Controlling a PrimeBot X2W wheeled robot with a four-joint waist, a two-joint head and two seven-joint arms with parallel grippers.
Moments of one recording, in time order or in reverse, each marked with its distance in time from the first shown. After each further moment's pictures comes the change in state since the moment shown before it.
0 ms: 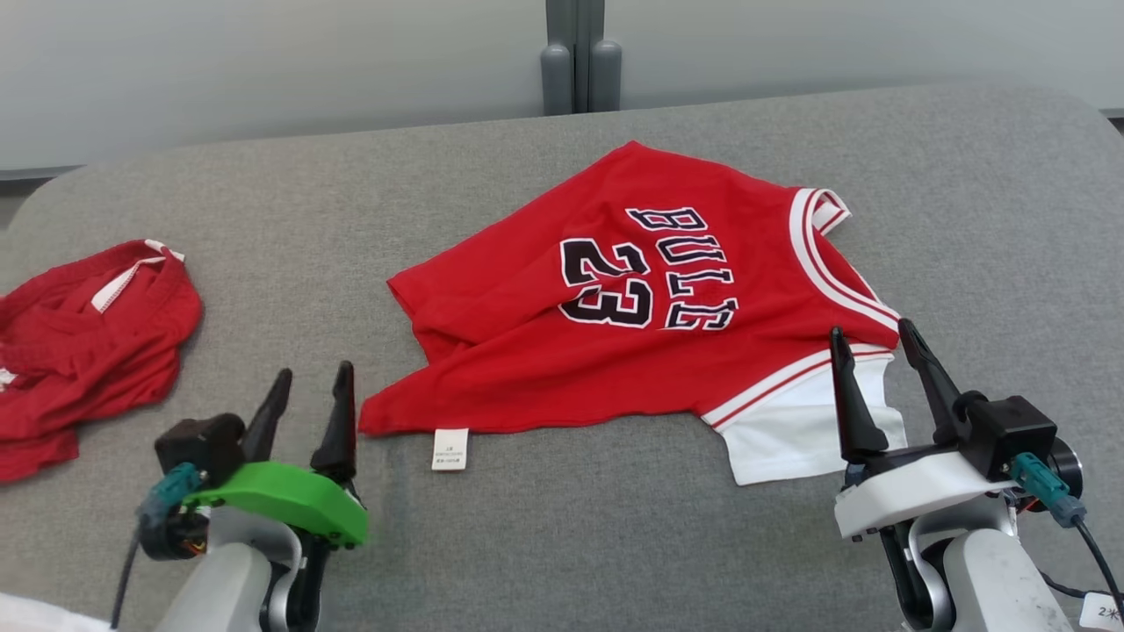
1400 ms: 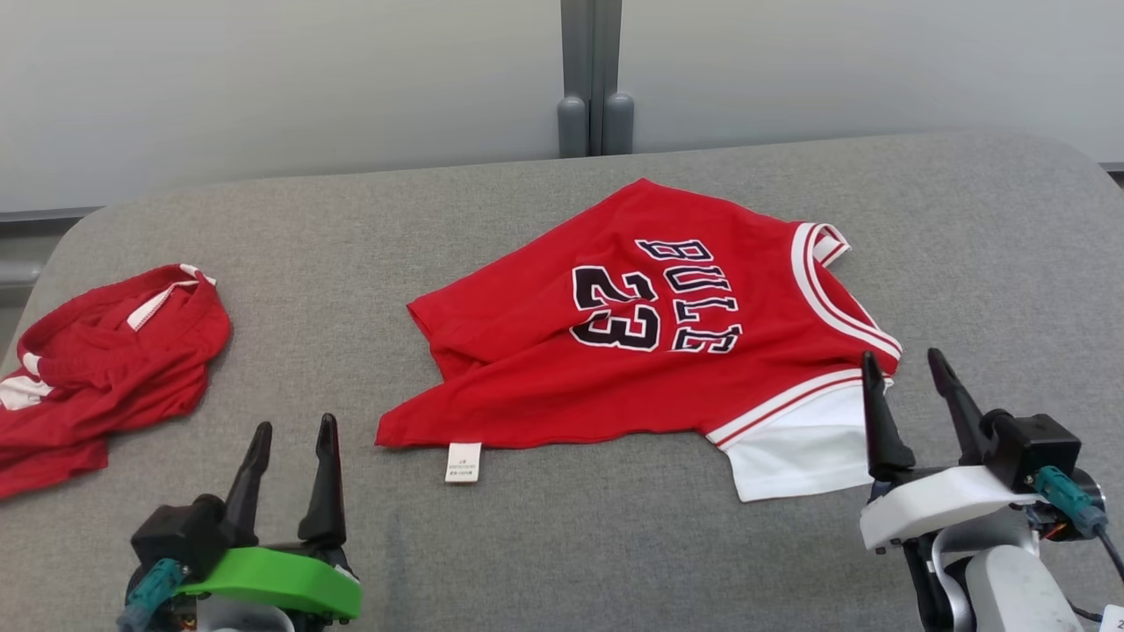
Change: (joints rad) left arm 0.251 -0.120 0.295 -0.245 0.274 -0.118 -0.003; right arm 0.015 0.000 -0.060 0.069 0.027 0.000 -0.003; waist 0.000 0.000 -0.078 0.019
